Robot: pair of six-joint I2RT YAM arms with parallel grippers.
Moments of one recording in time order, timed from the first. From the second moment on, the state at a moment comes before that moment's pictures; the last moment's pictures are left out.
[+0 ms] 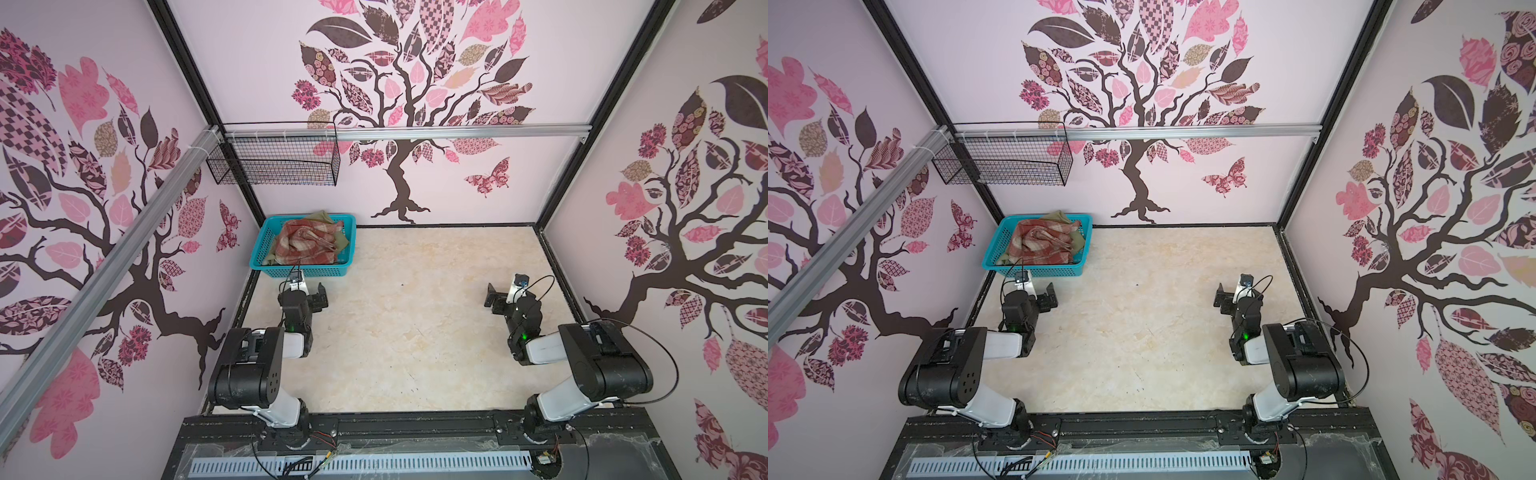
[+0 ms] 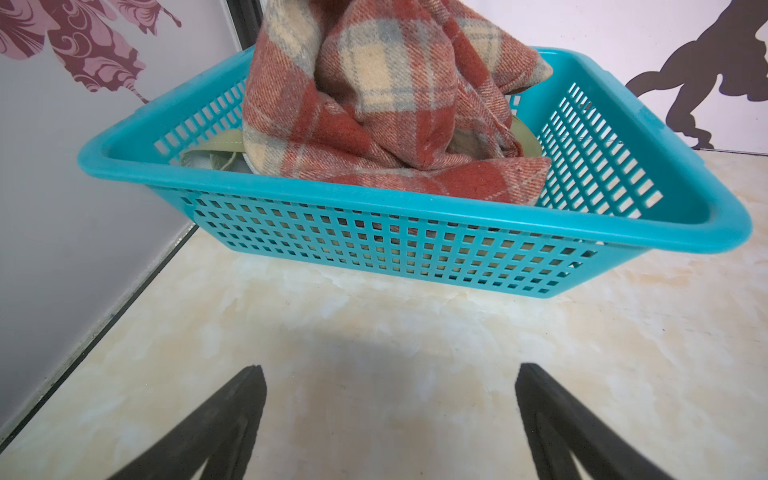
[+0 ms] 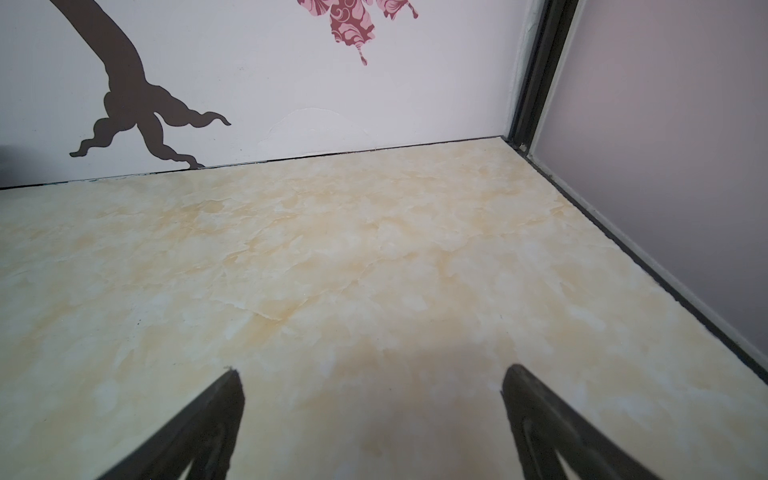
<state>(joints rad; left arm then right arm) 0.01 1.56 0.40 0.84 -0.17 -0.06 0.06 1.56 0.27 1.07 0.16 0.10</state>
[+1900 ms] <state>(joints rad) 0.17 1.61 1.25 -0.09 -0.01 -0.42 0.17 1.34 0.55 0.54 -0.01 0.32</state>
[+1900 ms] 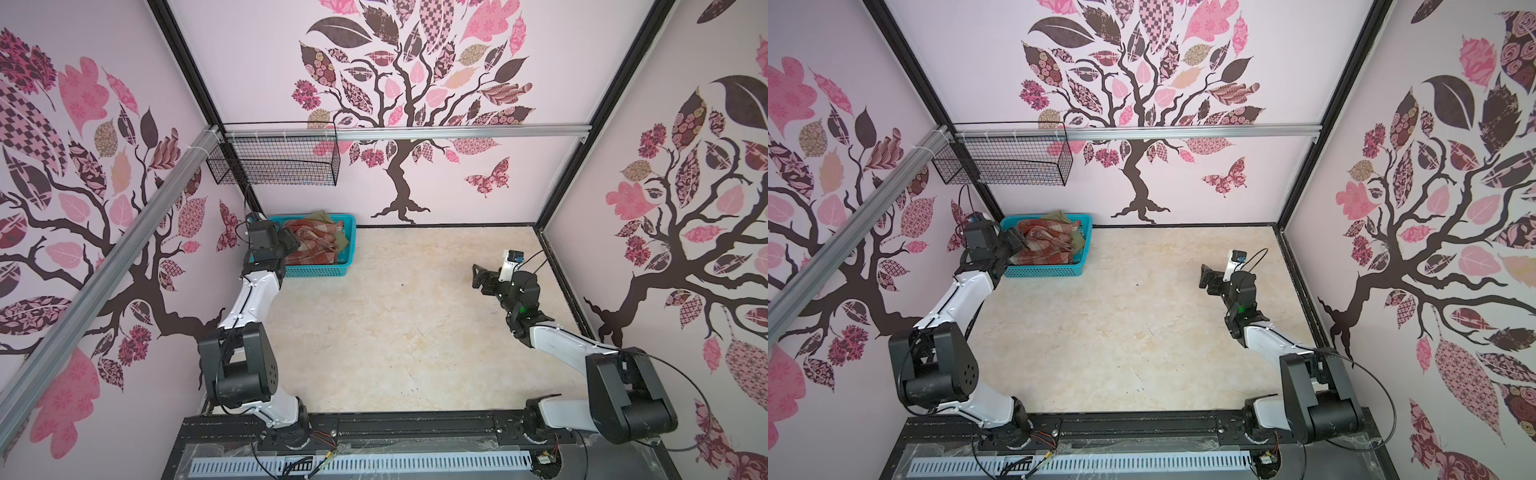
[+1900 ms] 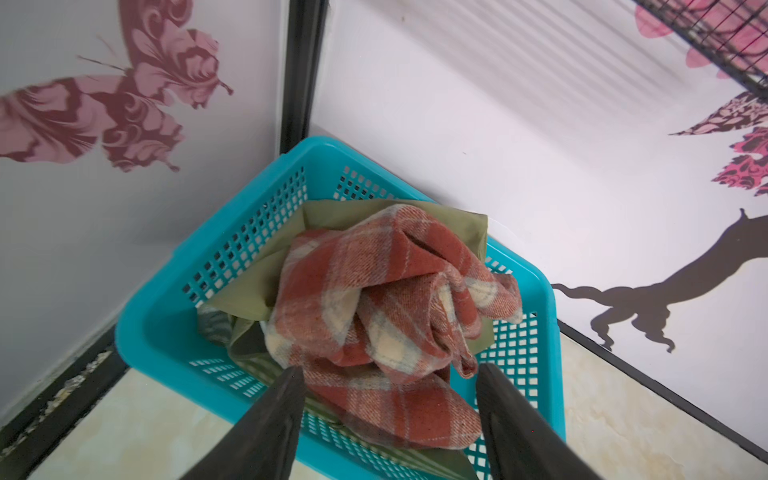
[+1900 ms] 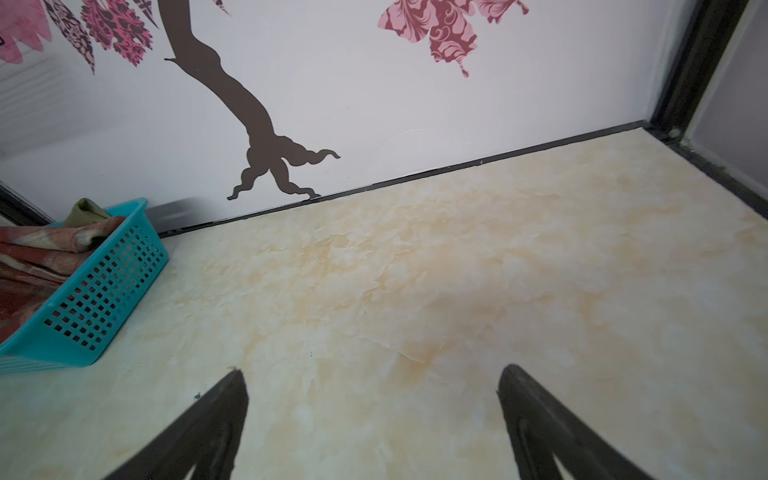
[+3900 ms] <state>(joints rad) -0.02 1.41 1.66 -0.59 0.20 -0.23 0.20 1.31 0.69 0.35 -0.11 0.42</state>
